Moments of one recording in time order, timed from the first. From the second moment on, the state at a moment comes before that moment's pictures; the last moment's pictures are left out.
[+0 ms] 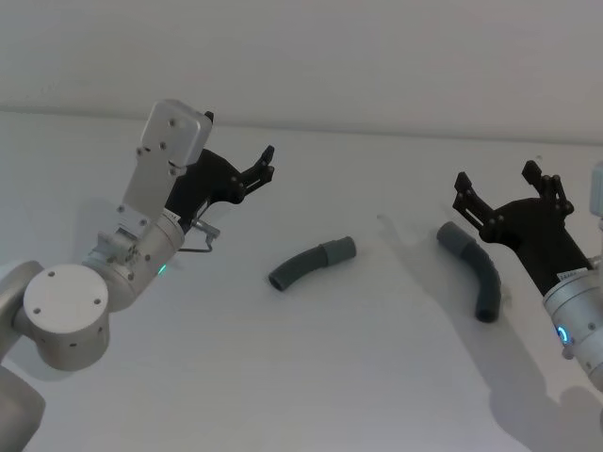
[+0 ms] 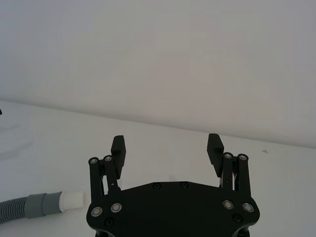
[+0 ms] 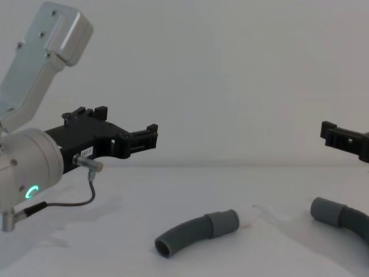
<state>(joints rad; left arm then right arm) -0.24 0.38 0.45 -1.63 -0.20 0.01 -0.01 -0.01 0.34 -0.23 -1.77 0.29 0.03 0.07</state>
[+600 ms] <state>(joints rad) -0.27 0.42 0.48 -1.65 -0.22 0.12 -0.13 -0.01 0.34 -0.23 -1.77 0.29 0.03 0.07</state>
